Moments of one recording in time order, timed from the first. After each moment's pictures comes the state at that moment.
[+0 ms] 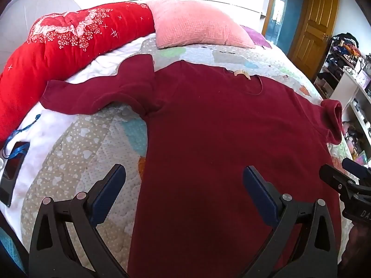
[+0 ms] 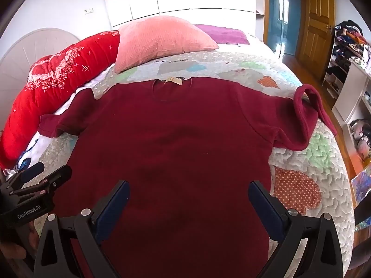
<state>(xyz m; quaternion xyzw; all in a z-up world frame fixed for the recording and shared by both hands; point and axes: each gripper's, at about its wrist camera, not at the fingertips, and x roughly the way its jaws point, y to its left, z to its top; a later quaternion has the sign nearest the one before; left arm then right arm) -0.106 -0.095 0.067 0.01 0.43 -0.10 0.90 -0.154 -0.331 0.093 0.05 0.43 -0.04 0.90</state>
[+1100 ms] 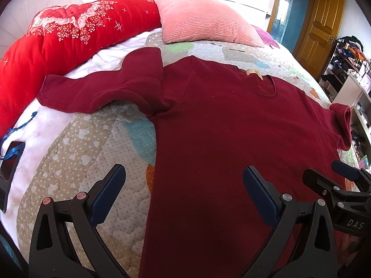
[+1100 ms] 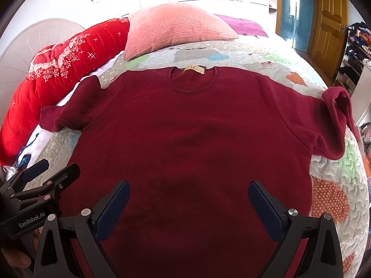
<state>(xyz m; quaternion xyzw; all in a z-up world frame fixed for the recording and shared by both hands) -0.079 -0.082 0.053 0.00 0.44 -0.10 0.89 -0.114 -0.304 0.069 0.04 0.46 -0.02 0.89</state>
